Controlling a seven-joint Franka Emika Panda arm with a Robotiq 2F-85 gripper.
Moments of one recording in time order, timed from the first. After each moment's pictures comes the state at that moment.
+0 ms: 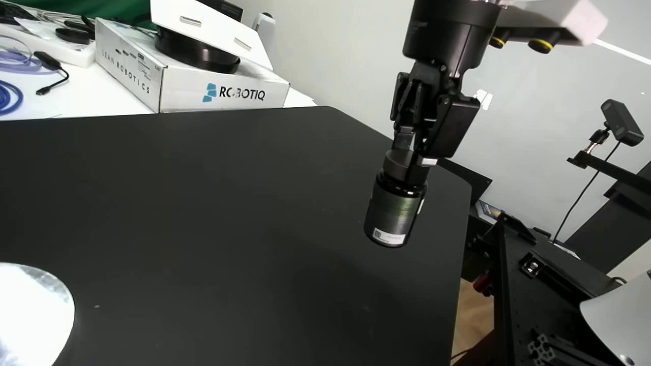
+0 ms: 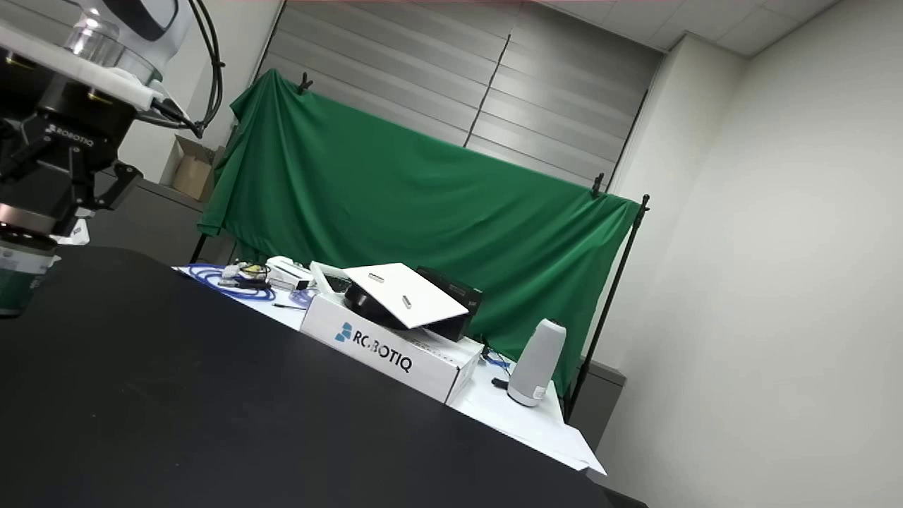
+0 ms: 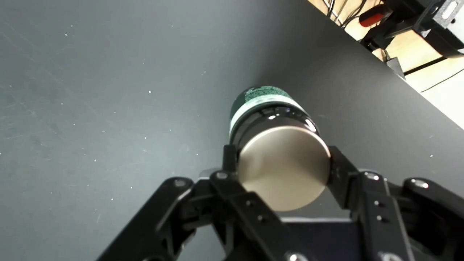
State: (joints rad) arm 0.19 0.04 0.21 -2.42 -0.04 2.25 -0.23
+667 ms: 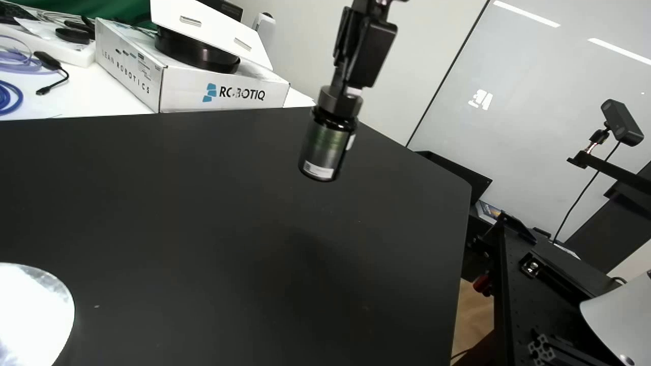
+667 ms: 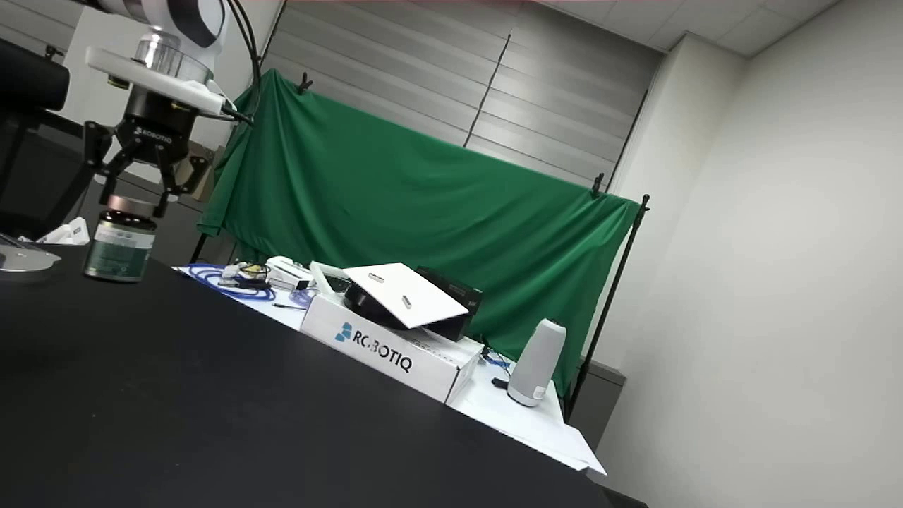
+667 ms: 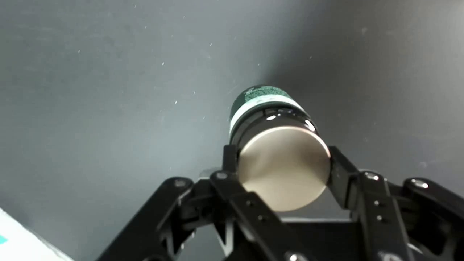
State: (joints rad) arm 0.18 0.17 0.19 -2.16 -0.17 2.26 -0.23
